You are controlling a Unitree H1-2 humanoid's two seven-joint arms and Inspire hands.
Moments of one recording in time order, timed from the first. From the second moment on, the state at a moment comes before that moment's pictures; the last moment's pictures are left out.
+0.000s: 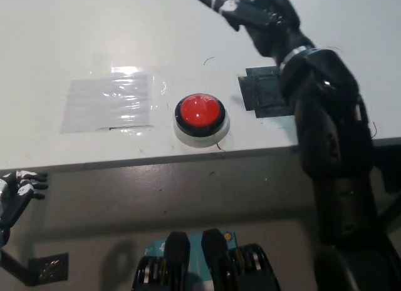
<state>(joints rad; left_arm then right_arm) -0.15 0.34 0.23 0.13 -0.07 0.02 -0.07 -0.97 0.07 -0.17 0.31 0.30 0.45 0.03</state>
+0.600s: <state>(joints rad) -0.15 0.34 0.23 0.13 -0.07 0.02 -0.08 -0.76 -0.11 -0.22 0.07 0.32 0.46 0.05</state>
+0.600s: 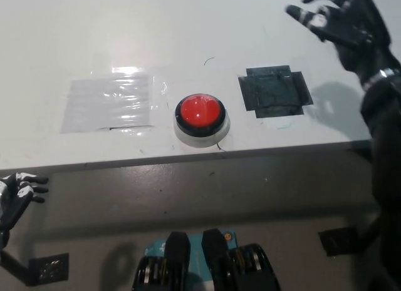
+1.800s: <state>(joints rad) -0.14 0.35 0.23 0.14 -0.07 0.02 -0.08 -0.30 -0.24 -0.43 -0.10 0.37 0.46 -0.01</state>
